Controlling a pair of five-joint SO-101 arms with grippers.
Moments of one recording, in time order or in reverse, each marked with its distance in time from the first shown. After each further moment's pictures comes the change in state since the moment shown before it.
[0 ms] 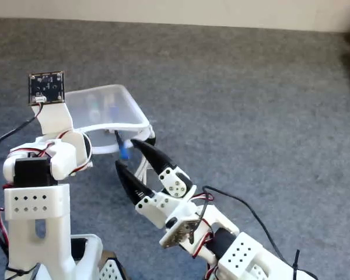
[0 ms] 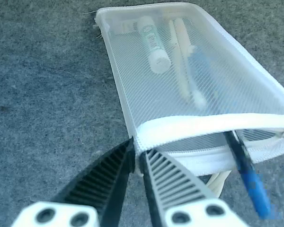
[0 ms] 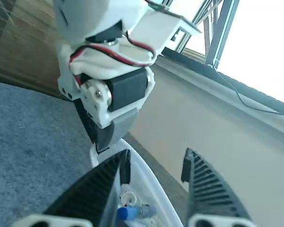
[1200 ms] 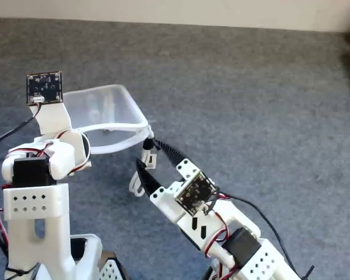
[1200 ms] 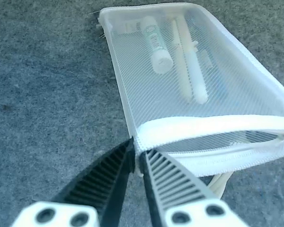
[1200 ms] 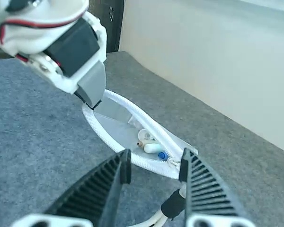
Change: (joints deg) left arm -1.0 0.0 0.0 0.0 -0.2; right arm 5.9 -18.5 -13.6 51.7 -18.5
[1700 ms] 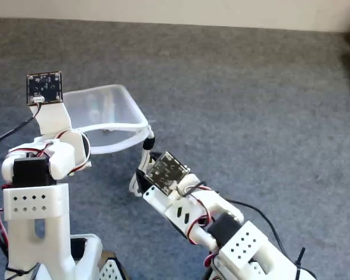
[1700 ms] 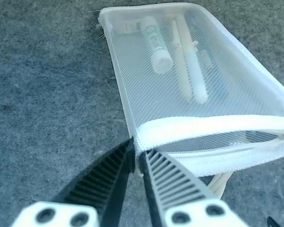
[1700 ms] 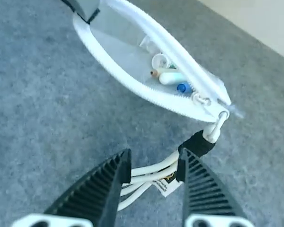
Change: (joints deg) left arm 0.0 0.0 0.0 0.0 0.0; right arm 0.0 23.1 -3.3 0.0 0.0
